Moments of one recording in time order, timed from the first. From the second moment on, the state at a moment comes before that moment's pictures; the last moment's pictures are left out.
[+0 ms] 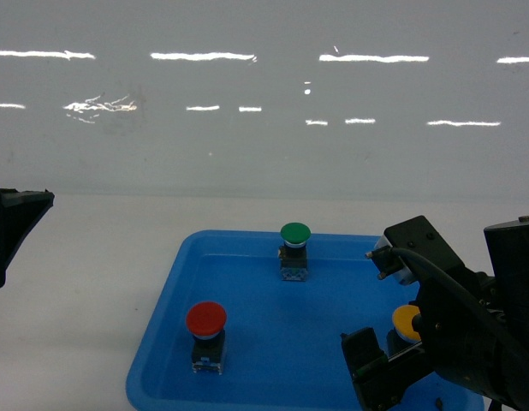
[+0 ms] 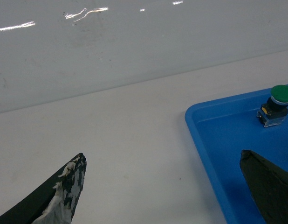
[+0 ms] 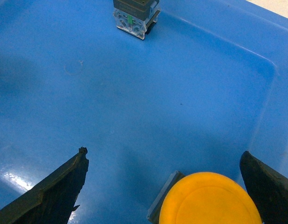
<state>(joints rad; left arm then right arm) -0.01 1.30 0.37 0.59 0.11 0.16 0.33 2.04 0.67 0.70 -0.11 -0.12</state>
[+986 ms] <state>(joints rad) -0.01 1.30 0.37 0.59 0.11 0.16 0.33 1.98 0.58 0.89 0.01 -0.07</state>
